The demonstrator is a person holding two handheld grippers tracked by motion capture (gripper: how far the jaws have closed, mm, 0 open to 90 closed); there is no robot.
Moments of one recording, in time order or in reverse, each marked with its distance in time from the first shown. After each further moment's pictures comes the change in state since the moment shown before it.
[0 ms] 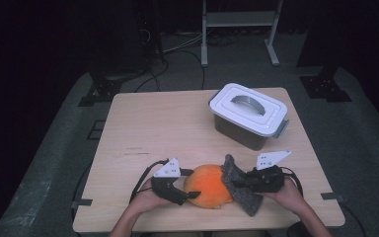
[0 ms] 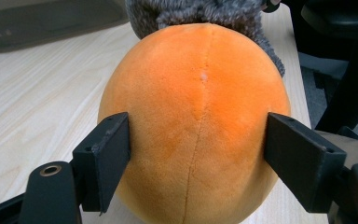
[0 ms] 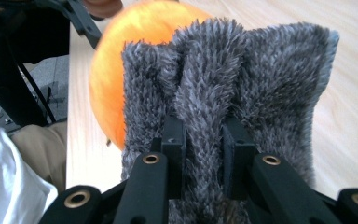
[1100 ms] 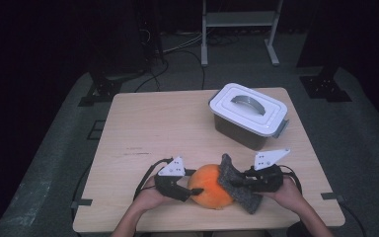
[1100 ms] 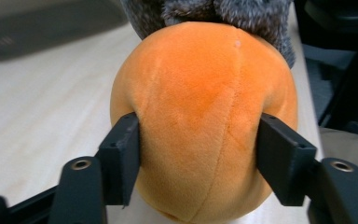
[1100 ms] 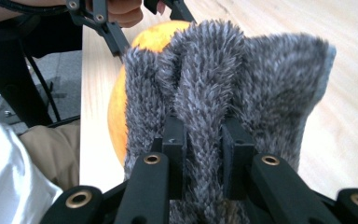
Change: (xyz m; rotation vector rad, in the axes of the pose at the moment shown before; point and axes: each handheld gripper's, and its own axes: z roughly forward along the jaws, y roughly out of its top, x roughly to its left) left arm 0.001 0.011 0.003 0.015 0.031 0.053; right arm 0.015 0.024 -0.003 -0.011 -0.001 -0.080
